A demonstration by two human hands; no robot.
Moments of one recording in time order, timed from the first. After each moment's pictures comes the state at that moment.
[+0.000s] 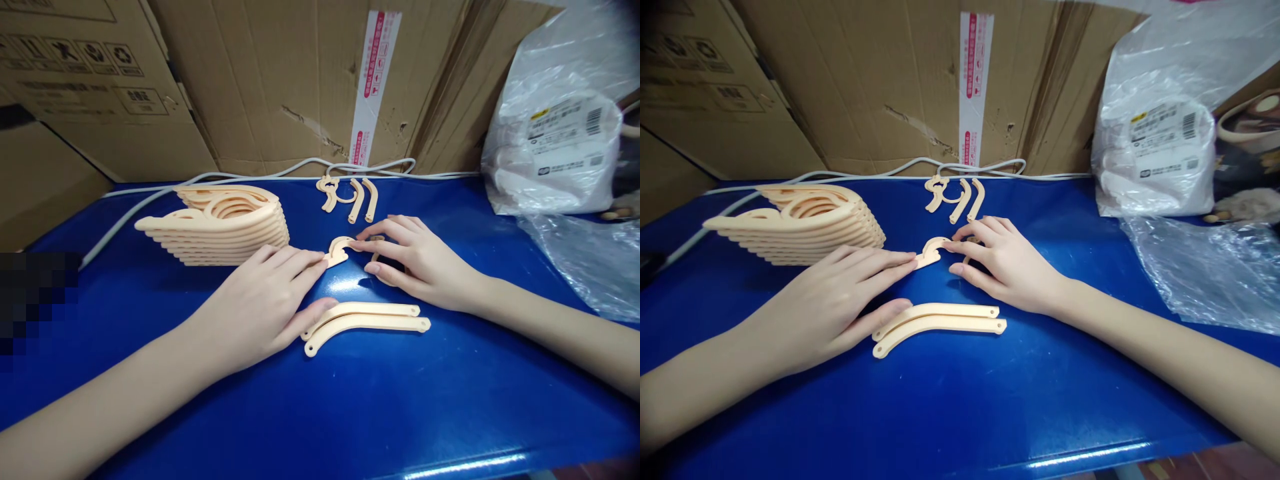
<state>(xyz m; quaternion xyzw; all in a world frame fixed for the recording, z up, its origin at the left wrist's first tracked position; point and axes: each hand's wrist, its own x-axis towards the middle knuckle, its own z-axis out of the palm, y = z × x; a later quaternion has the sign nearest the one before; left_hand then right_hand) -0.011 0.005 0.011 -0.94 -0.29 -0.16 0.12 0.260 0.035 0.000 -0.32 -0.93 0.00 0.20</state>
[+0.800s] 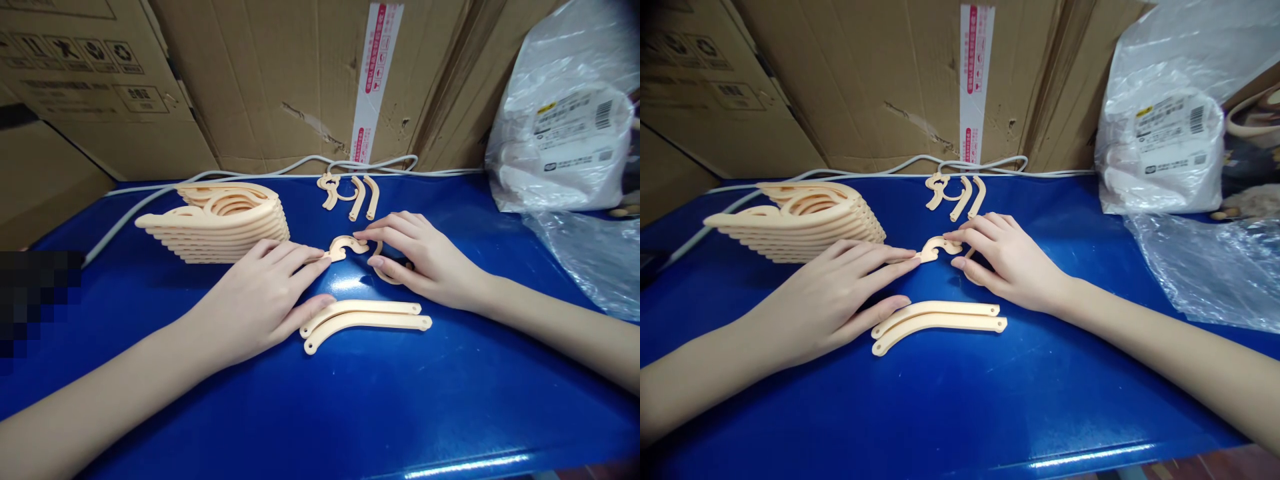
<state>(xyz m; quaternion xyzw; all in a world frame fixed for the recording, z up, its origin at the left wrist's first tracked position) -0.014 0.009 0.011 -0.94 -0.27 -0.15 0.11 0.261 0.033 0.000 -0.33 -0.92 0.01 0.23</state>
